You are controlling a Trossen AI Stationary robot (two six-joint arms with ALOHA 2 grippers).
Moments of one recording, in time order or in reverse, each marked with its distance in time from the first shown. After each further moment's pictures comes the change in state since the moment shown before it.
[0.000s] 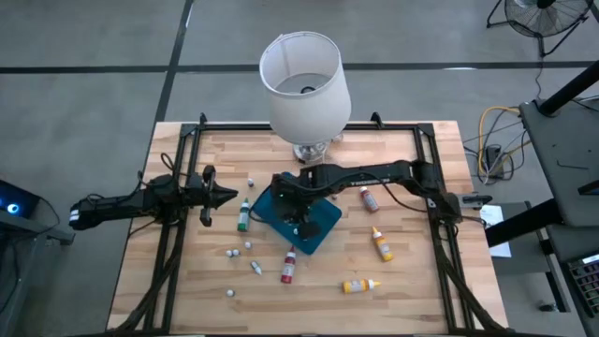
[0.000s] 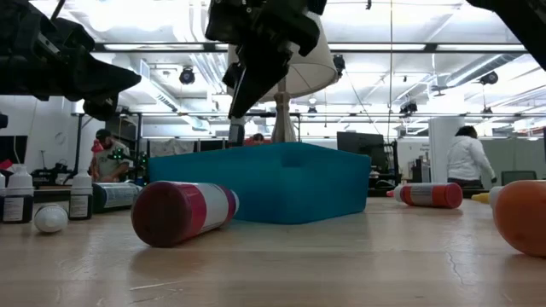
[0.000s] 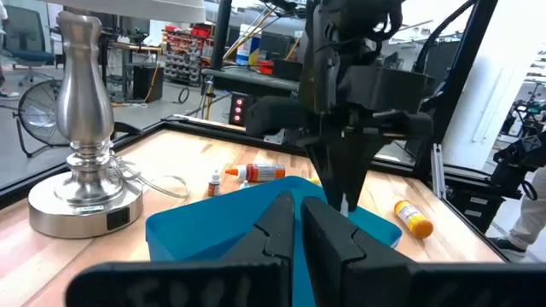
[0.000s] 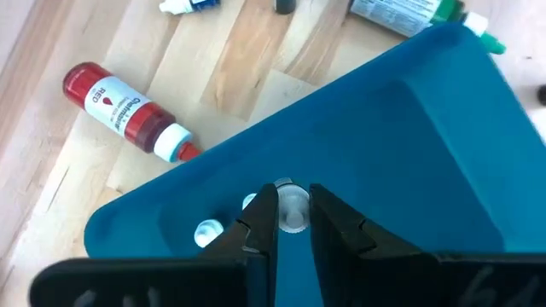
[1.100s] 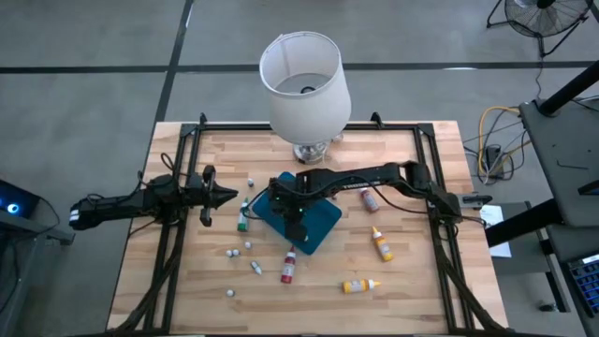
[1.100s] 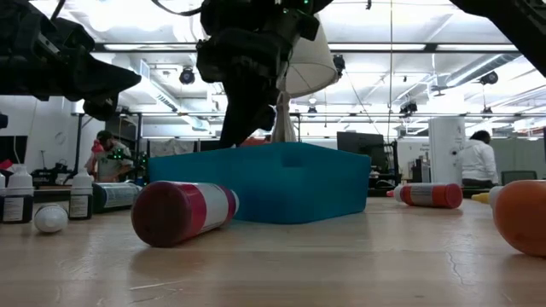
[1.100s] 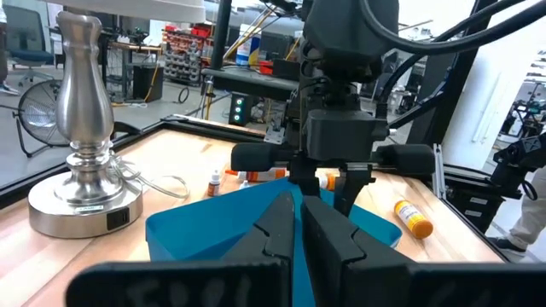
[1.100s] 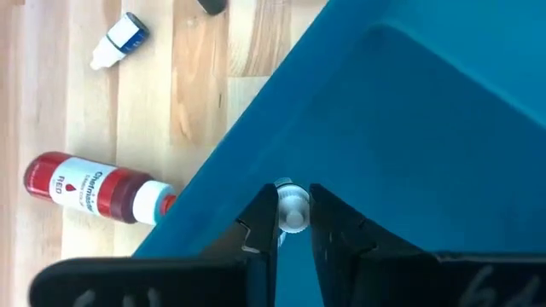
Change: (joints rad) left arm 0.000 0.000 0.000 0.000 0.000 0.000; right arm -0.011 0.062 -0.049 0.108 0.005 0.407
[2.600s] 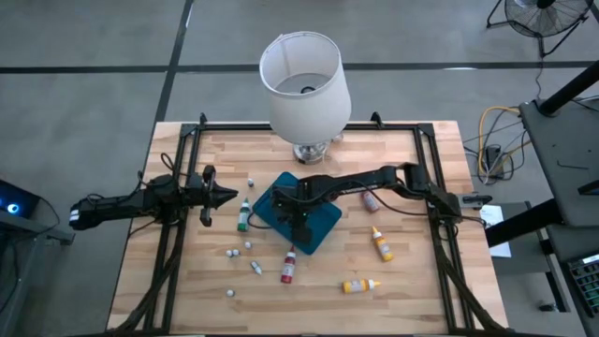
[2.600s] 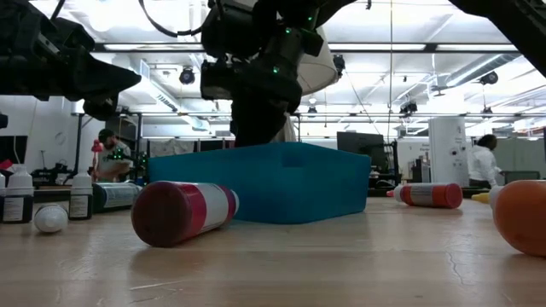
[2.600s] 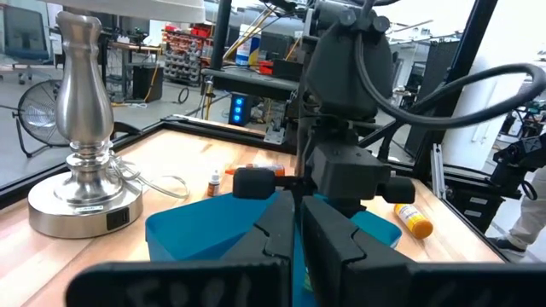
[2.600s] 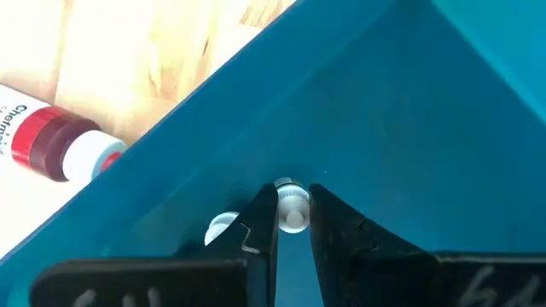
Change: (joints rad) left arm 0.000 0.000 0.000 0.000 0.000 0.000; right arm 0.012 0.011 -0.096 0.069 0.050 -0.209
